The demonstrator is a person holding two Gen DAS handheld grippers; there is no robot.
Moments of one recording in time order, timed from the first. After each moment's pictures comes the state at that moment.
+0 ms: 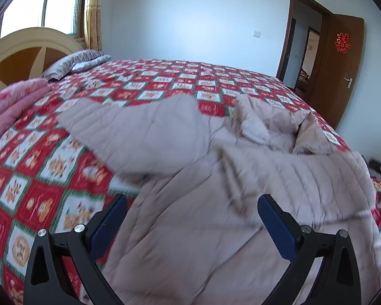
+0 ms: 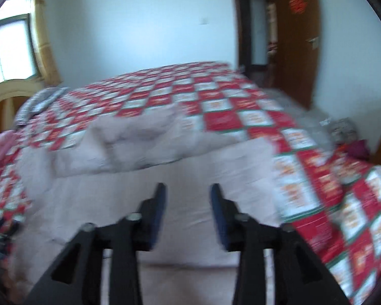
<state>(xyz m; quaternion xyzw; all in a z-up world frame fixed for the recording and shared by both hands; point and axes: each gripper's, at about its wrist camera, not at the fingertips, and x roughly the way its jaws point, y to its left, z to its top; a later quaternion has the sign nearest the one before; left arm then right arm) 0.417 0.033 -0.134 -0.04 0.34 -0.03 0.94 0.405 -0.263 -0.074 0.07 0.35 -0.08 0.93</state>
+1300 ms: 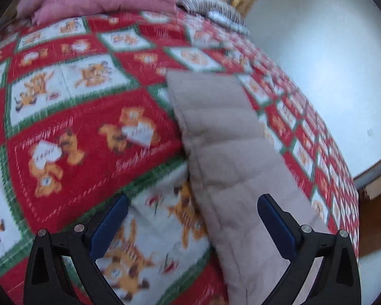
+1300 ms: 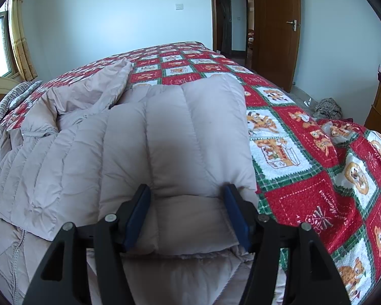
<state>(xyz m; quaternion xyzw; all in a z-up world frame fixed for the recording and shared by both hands) 0.575 0.288 -0.199 -0.35 0.34 0.22 0.85 0.399 -0.285 -0.154 0.09 0.37 -0.10 0.92</state>
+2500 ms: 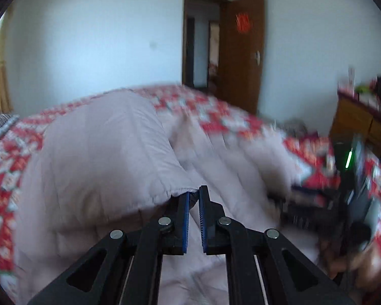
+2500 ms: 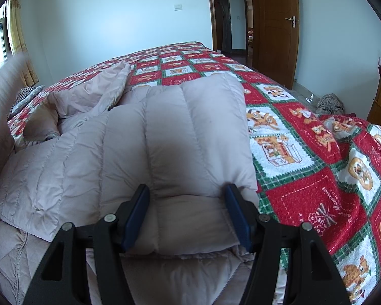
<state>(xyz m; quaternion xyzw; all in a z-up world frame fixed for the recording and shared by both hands) 0.422 -0.129 -0.132 0.08 0.29 -0.28 0.91 0.400 -0.289 -0.156 0.11 0.37 -0.10 0.92</state>
